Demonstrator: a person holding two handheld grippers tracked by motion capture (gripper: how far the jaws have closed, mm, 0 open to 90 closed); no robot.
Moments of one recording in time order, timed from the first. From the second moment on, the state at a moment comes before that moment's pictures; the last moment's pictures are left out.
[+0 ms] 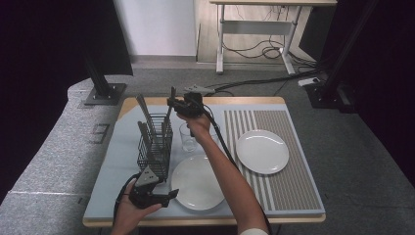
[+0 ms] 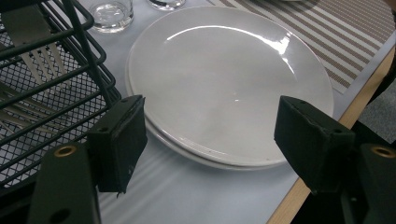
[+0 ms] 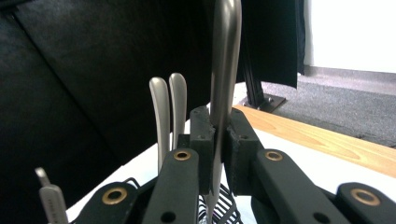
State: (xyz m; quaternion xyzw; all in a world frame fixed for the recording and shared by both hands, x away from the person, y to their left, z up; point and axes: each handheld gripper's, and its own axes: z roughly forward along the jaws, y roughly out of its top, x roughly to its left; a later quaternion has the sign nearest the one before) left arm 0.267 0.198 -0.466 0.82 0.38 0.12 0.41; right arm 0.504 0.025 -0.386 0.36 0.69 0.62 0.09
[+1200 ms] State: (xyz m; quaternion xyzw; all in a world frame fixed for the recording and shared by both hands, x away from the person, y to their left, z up) left arm 0.267 0.197 -0.467 0.82 0.38 0.12 0.40; right arm 0.472 -0.019 -0.355 0.35 0.65 0.67 0.11
